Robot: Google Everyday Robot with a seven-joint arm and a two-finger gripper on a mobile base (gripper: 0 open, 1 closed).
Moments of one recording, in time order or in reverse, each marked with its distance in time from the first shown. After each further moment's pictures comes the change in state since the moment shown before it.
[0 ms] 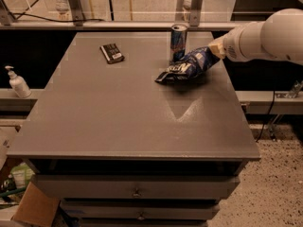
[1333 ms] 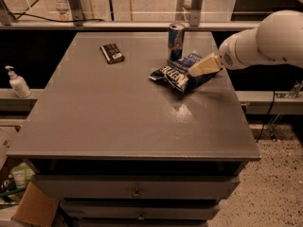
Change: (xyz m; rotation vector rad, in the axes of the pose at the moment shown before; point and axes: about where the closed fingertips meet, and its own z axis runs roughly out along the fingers) arm 0.018 0.031 -0.003 -0.078 0.089 0.049
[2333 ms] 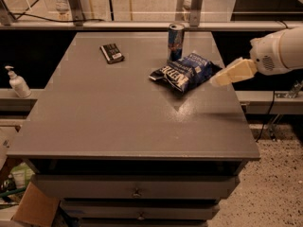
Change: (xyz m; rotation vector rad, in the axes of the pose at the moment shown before) arm 0.026 0.008 -0.079 -0.172 -0.034 -0.006
